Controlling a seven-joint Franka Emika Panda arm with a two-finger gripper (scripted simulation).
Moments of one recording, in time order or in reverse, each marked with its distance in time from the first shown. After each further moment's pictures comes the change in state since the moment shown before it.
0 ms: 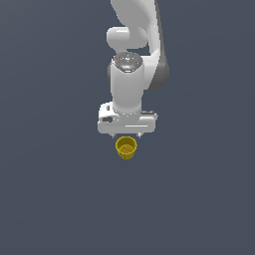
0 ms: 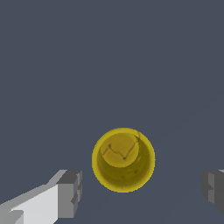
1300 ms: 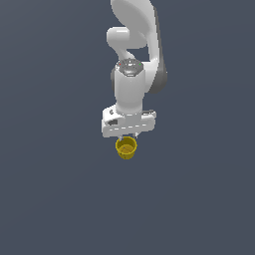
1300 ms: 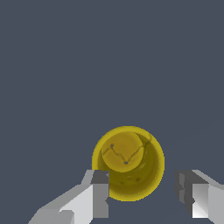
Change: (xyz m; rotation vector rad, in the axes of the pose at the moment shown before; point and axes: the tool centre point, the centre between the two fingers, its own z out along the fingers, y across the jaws) arm -0.011 -0.008 0.022 -0.001 0.046 -0.179
